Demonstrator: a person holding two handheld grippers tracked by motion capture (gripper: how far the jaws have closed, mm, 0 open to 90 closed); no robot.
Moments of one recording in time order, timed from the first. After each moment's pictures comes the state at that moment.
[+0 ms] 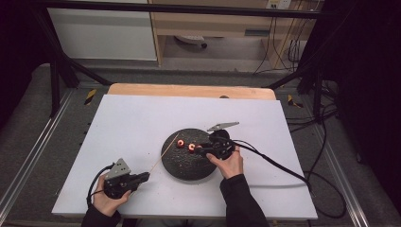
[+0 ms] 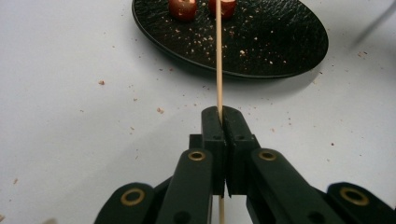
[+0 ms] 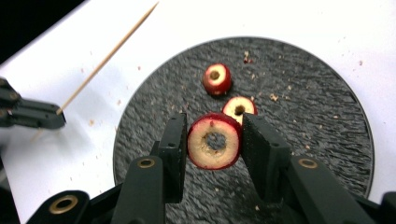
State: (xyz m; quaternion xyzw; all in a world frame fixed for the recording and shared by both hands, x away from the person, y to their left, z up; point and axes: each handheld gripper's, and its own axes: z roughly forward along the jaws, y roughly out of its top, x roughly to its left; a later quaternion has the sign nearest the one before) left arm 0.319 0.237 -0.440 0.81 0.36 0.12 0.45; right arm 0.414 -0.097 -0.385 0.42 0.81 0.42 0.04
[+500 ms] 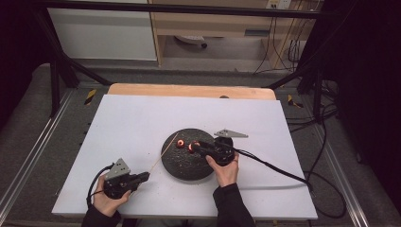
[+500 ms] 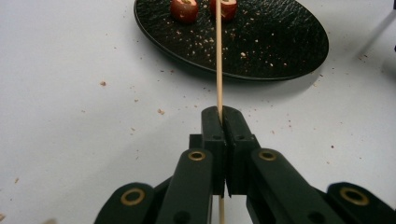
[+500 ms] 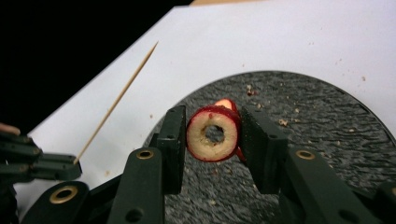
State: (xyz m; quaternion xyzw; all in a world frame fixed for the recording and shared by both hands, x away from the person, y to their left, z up) left arm 0.319 0.237 -0.440 0.80 0.36 0.13 0.45; right arm 0.401 -0.100 -0.408 0.45 0.71 0.54 0.05
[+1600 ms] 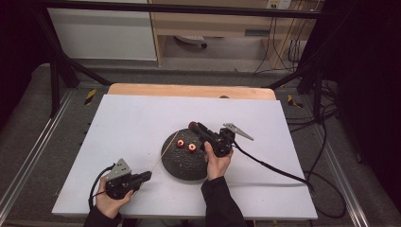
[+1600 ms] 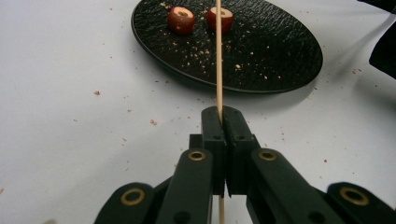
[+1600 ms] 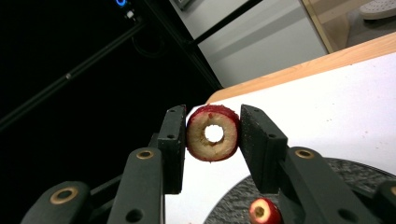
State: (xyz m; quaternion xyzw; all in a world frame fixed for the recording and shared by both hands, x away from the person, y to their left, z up) left arm 0.317 0.230 -0.440 0.79 0.37 0.13 0.47; right arm 0.416 -0.091 -0.400 0.49 0.54 0.68 0.04
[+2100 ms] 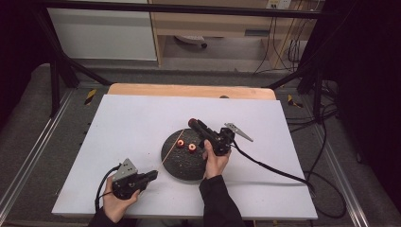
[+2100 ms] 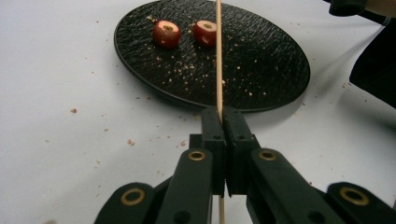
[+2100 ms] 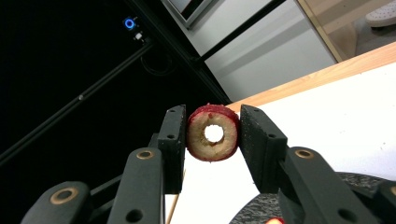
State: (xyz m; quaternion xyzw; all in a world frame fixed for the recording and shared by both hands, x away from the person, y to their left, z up) left arm 0.316 0.210 -0.438 0.78 0.37 0.13 0.48; right arm 0.419 -0.089 -0.404 0.49 0.50 0.71 0.04
